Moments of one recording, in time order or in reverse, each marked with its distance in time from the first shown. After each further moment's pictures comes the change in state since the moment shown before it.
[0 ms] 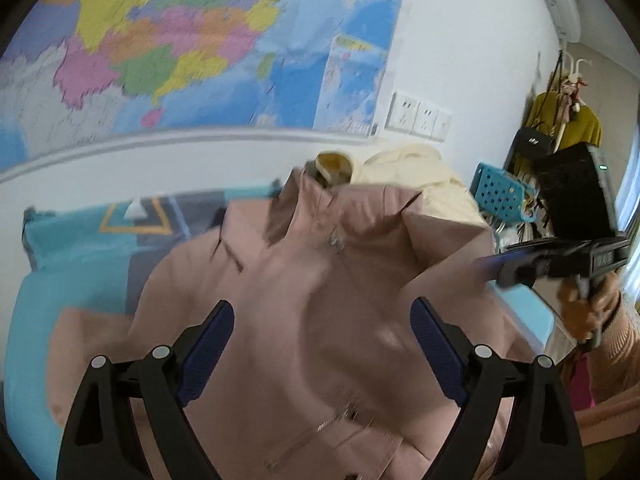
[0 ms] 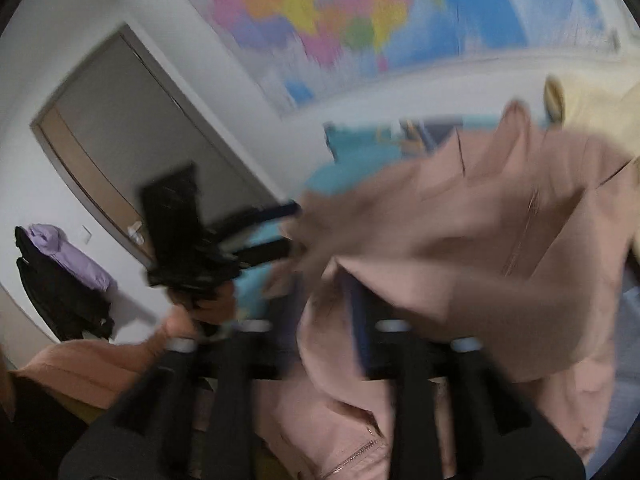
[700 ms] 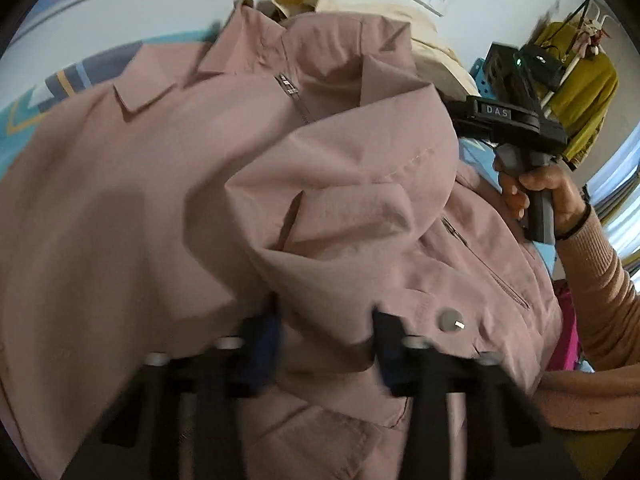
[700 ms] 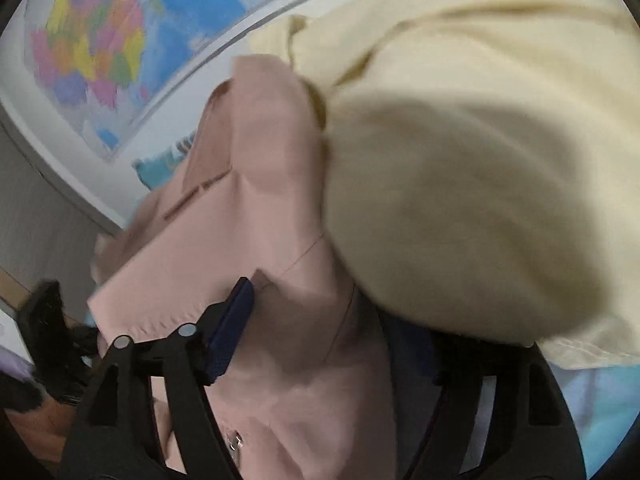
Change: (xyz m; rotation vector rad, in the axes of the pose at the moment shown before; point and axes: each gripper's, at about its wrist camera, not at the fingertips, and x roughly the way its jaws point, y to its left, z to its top) left arm 0.114 -0.025 -0.049 -0.013 0.415 -0.126; right arm -0.027 -0.196 -0.026 0.325 -0.112 -0.351
